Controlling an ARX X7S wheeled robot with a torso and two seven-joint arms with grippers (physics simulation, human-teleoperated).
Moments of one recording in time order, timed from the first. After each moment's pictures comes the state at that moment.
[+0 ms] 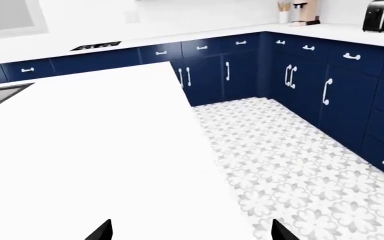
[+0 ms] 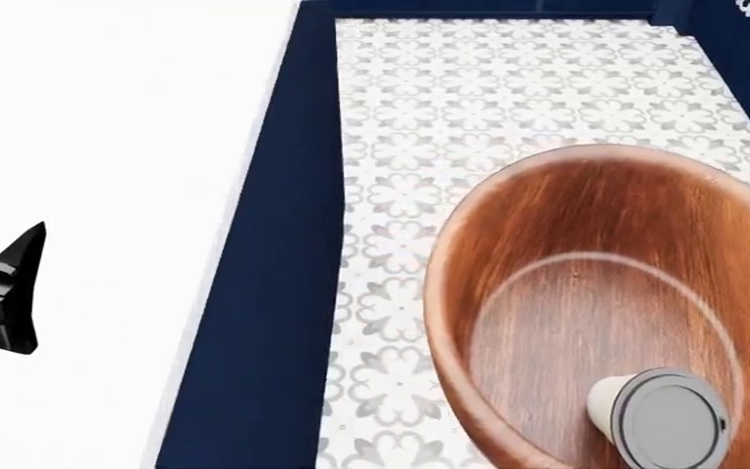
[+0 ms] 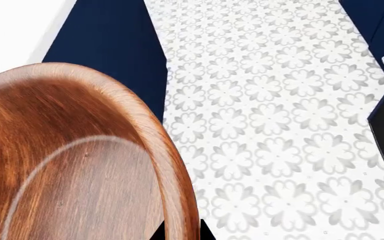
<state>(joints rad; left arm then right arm) -0.66 -0.53 -0.08 0.51 -0.71 -1.22 -0.09 1.16 1.15 -0.42 0.20 1.74 1.29 0.40</state>
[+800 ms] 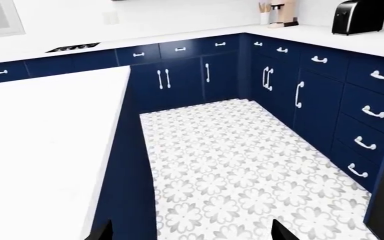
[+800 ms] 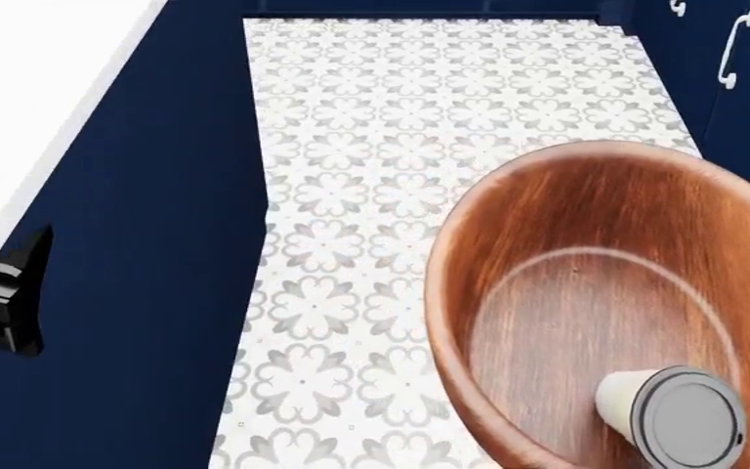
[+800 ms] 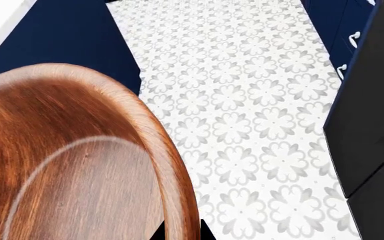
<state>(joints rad) -0.66 -0.54 -0.07 0.51 -0.73 -1.21 -0.10 1.12 1.16 -0.41 0.18 1.73 1.24 0.38</state>
